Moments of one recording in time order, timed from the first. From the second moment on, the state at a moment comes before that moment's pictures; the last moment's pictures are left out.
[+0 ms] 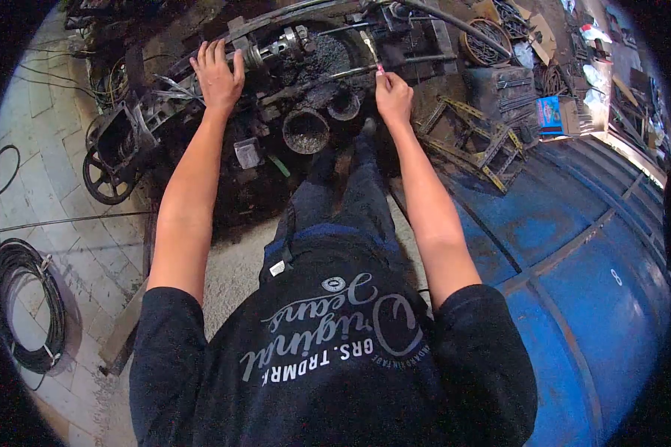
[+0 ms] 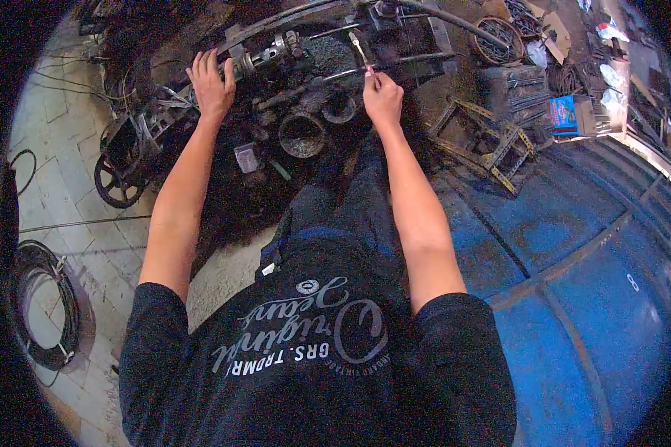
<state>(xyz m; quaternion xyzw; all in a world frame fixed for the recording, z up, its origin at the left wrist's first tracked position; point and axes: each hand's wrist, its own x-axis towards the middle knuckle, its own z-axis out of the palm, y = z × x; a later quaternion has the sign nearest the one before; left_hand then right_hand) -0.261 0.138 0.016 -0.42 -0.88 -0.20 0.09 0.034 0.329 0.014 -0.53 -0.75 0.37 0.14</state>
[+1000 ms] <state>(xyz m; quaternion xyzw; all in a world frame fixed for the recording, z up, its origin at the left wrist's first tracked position) -0.261 0.140 0.011 -0.38 -0.90 -0.15 0.17 0.100 0.435 -0.134 -0.64 -0.65 0.22 0.34</state>
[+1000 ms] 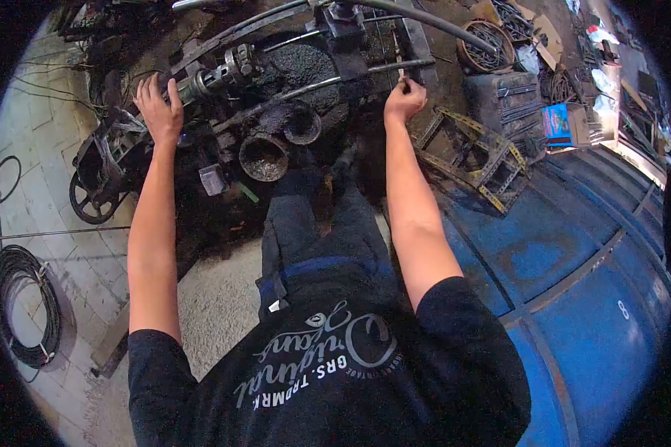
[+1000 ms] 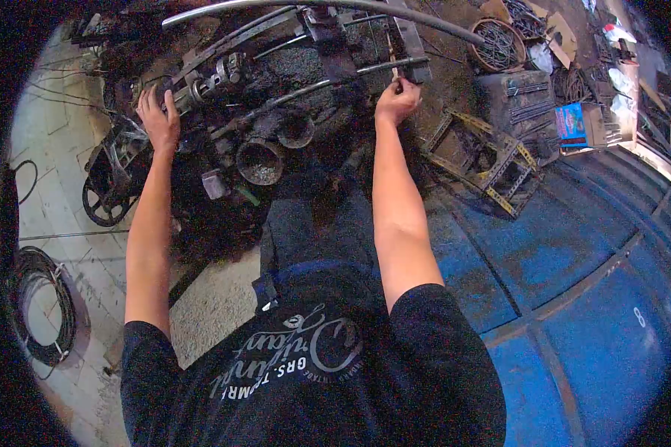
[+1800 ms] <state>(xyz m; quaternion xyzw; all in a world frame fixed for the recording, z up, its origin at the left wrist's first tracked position) -0.130 0.043 0.049 -0.25 -0.92 -0.25 0.16 0.272 0.312 -0.050 -0.58 -0.71 0.39 0.04</state>
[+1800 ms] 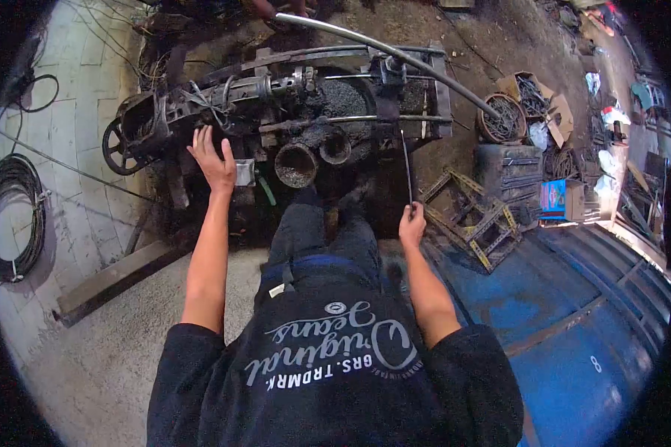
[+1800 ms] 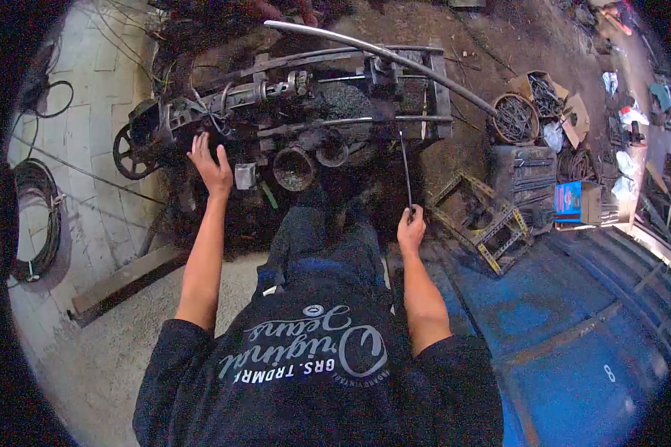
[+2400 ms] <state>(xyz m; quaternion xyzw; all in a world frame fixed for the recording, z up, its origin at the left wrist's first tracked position) -0.246 -0.147 0.060 -0.20 -0.92 -0.28 0.20 0.107 0.166 0.064 -0.41 -0.79 0.33 0.31</state>
